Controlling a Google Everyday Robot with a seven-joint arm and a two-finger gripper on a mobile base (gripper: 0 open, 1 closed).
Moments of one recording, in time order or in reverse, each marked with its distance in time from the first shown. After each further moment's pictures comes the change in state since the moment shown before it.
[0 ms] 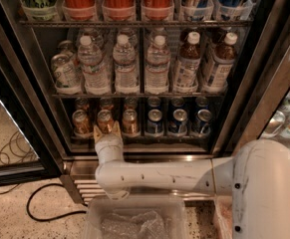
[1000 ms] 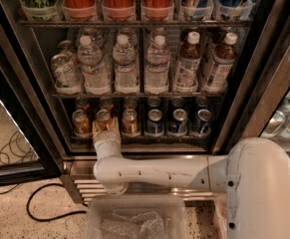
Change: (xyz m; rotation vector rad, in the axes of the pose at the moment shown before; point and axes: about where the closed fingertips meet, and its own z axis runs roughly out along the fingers) arm -0.009 0.006 0.018 -0.007 -0.030 0.004
